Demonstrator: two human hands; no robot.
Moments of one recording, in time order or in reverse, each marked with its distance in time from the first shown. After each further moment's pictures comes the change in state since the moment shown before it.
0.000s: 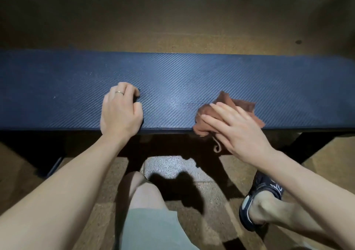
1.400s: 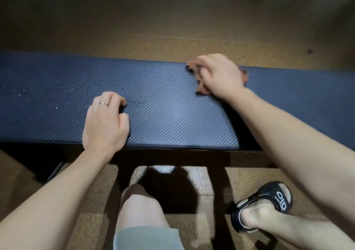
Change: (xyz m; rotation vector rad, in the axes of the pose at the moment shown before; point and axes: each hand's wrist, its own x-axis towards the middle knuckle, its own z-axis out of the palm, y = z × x) left_hand 0.004 -0.042 -0.015 0.040 0.001 -0.066; right_hand 0.204 0.053 -0.008 0.164 0.173 0.312
